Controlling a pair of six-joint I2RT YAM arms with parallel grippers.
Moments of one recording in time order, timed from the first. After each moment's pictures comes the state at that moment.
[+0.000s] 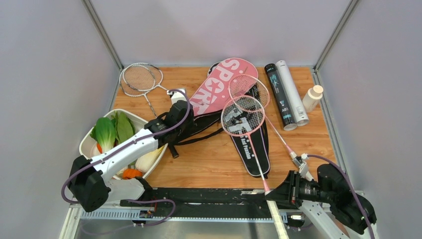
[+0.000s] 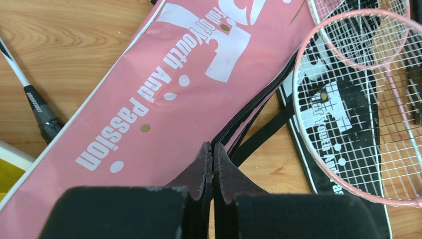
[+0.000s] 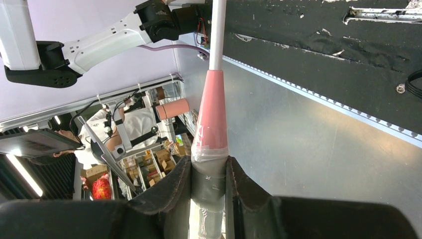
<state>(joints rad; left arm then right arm) -0.72 1.23 0.93 -0.36 -0.42 -0.66 0.56 0.06 0.79 -1.33 -0.64 1.16</state>
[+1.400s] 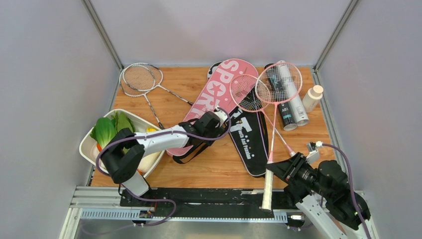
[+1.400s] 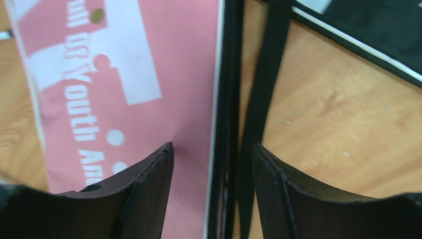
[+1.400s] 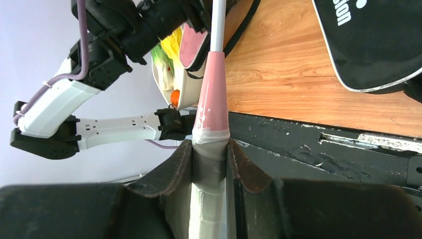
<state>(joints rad) -0.88 1.58 0.95 -0.25 -0.26 -0.05 0.56 0.06 0.73 -1.05 -0.20 1.20</state>
